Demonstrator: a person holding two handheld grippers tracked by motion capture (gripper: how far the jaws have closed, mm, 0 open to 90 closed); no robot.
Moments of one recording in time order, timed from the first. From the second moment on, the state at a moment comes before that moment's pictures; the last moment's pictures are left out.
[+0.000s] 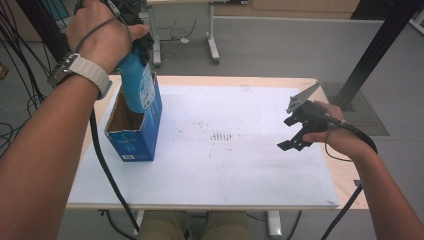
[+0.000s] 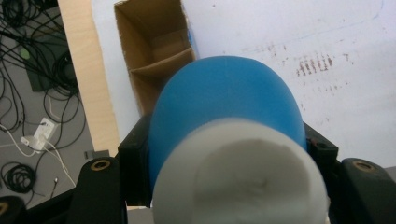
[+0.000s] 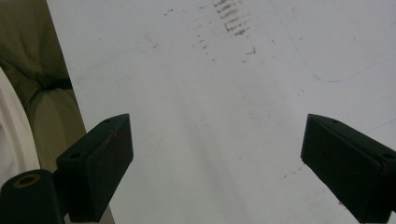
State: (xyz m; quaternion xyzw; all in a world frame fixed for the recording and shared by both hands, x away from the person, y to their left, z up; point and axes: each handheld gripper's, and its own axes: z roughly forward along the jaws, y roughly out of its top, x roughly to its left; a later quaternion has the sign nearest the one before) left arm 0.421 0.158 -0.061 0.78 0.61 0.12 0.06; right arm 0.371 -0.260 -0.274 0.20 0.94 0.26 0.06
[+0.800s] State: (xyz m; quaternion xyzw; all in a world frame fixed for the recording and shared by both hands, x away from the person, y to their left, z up) left arm 0.431 0.182 -0.074 0.76 0.64 0.12 0.05; right arm 0.371 -0.265 -0.278 0.21 0.94 0.26 0.05
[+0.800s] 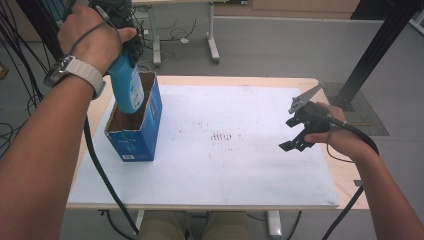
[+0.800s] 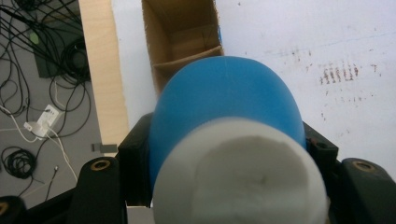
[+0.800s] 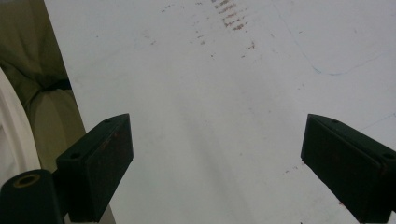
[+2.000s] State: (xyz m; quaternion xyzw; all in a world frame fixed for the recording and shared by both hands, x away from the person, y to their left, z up) left arm 0.448 0.206 -0.135 0.75 0.65 0.10 0.04; right arm 0.372 -0.269 -0.289 0.22 0.94 0.26 0.04
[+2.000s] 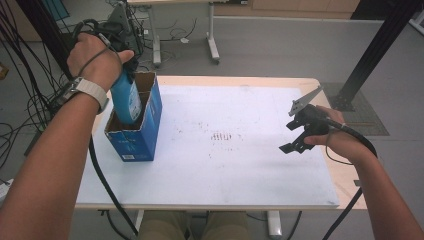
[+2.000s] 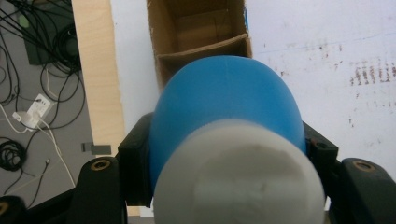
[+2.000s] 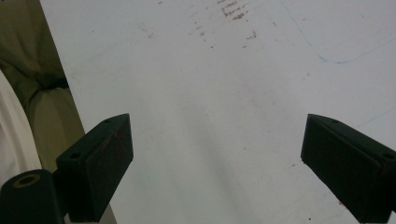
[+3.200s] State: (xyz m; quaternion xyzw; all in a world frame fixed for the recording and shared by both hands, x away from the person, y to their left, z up) left arm 0.458 0.210 -0.211 0.75 0.65 0.11 0.04; right arm 0.370 -0.273 -0.297 0.24 0.94 0.25 0.03
